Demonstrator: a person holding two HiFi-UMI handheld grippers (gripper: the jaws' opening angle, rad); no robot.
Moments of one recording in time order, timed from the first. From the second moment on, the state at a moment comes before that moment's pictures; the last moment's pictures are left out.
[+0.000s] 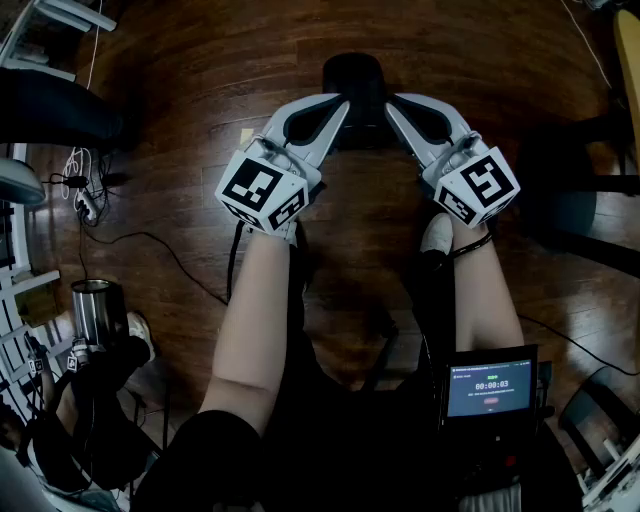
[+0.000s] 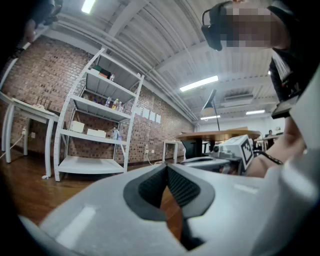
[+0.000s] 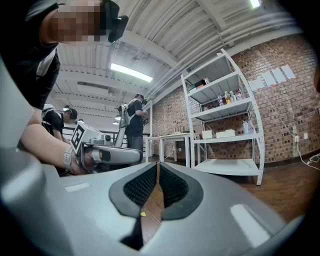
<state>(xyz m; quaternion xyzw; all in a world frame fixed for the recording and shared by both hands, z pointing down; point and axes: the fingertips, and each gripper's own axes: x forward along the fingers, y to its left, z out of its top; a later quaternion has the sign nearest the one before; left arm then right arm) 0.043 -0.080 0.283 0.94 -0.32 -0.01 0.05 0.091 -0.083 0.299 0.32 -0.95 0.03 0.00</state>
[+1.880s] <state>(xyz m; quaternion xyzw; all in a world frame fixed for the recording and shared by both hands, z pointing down) 0.013 -0.165 0.270 0.94 -0.35 -0.03 0.04 0.118 -0.150 0.556 0.53 -0.72 0.41 -0.17</state>
